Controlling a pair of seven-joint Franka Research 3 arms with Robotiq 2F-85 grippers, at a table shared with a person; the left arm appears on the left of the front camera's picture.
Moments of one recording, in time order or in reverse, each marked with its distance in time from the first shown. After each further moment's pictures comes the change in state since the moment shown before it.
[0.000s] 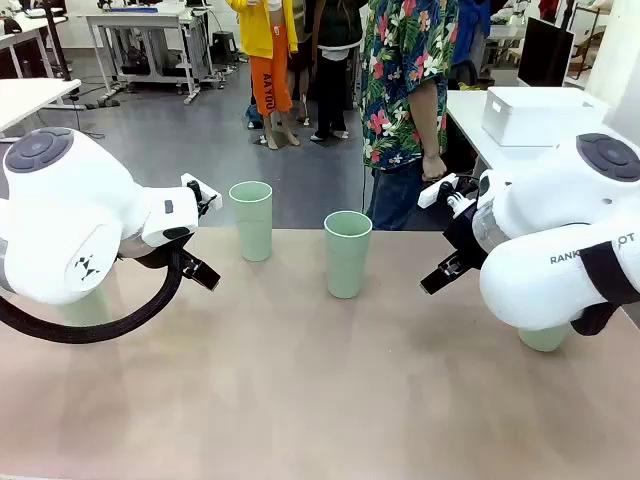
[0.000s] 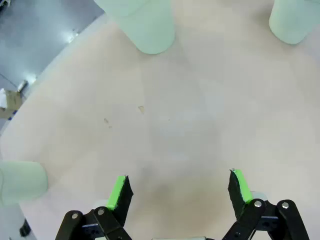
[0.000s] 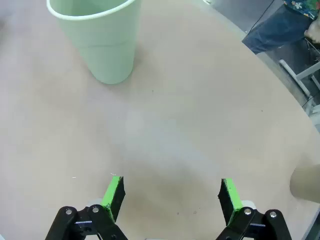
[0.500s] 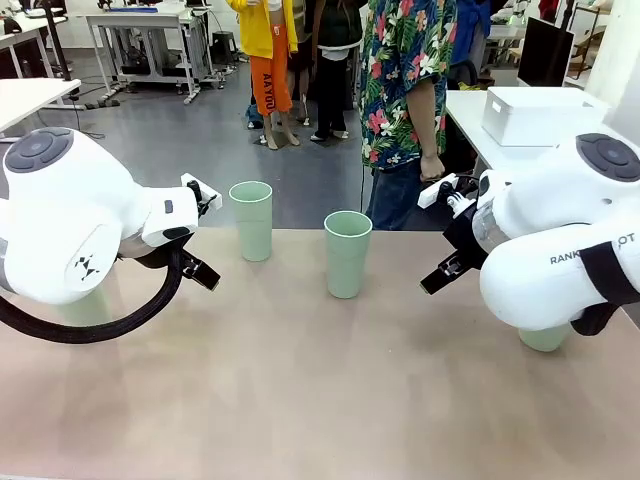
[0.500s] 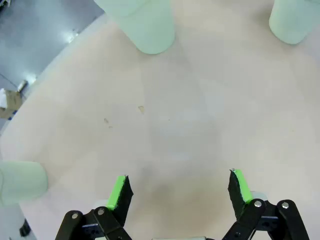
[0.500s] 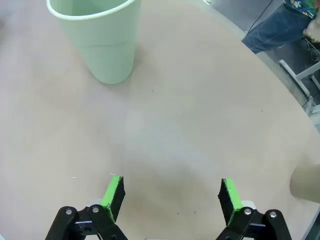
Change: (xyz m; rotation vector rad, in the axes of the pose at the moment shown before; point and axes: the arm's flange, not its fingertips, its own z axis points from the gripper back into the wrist) left arm 0.000 0.000 0.000 0.000 0.000 0.001; right arm 0.000 0.000 0.000 0.000 0.000 0.001
